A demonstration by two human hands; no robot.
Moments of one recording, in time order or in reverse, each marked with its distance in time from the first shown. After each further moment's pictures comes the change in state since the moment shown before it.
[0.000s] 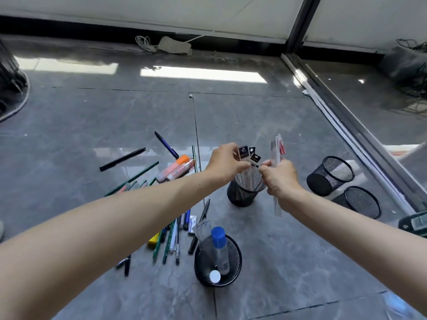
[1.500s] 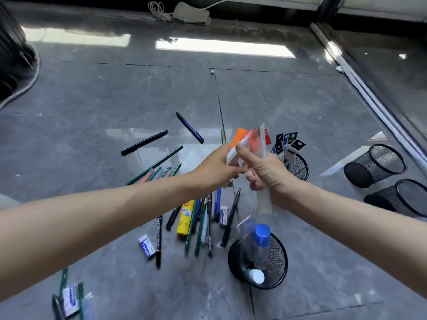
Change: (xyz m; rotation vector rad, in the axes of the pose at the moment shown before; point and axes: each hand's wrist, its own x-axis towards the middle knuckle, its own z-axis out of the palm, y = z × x) left_hand -0.033 -0.065 -0.074 -0.174 -0.235 -0.132; right_hand -0.041 -0.024 0.088 0.343 -0.533 0.117
